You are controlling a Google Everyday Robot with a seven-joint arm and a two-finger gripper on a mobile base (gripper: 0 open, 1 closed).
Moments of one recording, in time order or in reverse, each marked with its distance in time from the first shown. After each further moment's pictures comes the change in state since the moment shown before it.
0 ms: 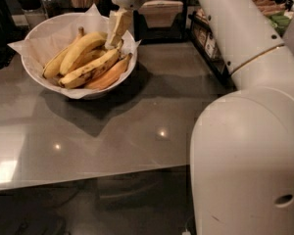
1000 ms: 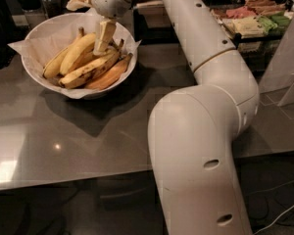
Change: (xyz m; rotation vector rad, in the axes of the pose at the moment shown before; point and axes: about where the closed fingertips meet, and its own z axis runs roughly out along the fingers) arm 0.013 -0.016 0.062 -0.079 -0.023 -0.050
